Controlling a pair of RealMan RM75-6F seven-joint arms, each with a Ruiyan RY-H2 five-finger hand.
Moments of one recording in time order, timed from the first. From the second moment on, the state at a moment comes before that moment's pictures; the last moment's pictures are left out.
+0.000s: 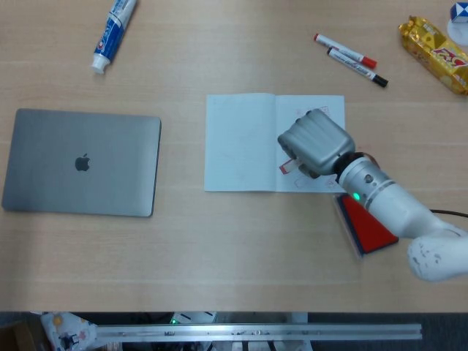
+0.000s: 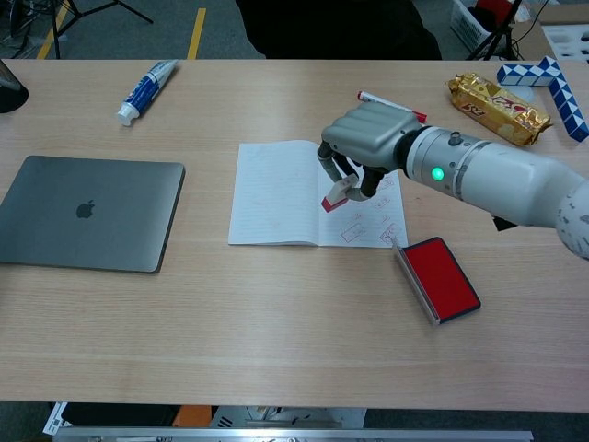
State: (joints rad) left arm -0.04 -1.06 0.04 -1.63 1.54 1.47 0.02; right arm 1.01 -1.45 0.05 -1.74 -0.75 0.86 -0.81
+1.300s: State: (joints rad) left arm -0.03 -1.07 0.03 -1.61 1.51 1.45 0.00; right arm 1.21 -1.67 0.01 -1.57 -0.55 0.88 -0.95
